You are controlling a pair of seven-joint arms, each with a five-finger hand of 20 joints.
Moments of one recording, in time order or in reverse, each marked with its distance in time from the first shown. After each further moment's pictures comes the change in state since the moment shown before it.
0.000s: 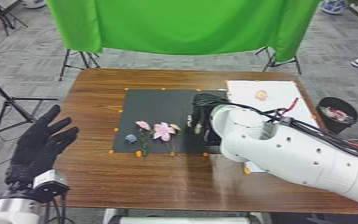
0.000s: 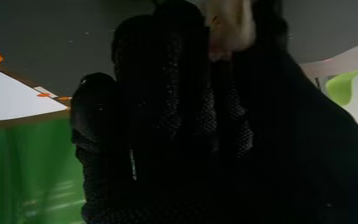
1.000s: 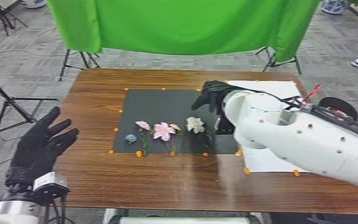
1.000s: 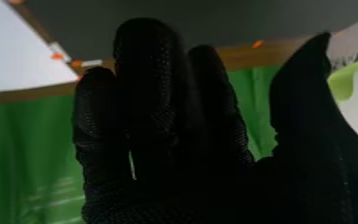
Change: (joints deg) left arm 1.0 1.2 0.4 -0.1 -1.0 0.6 1.7; right arm 6.0 5.3 -0.6 -0.9 4.9 0.2 -2.8
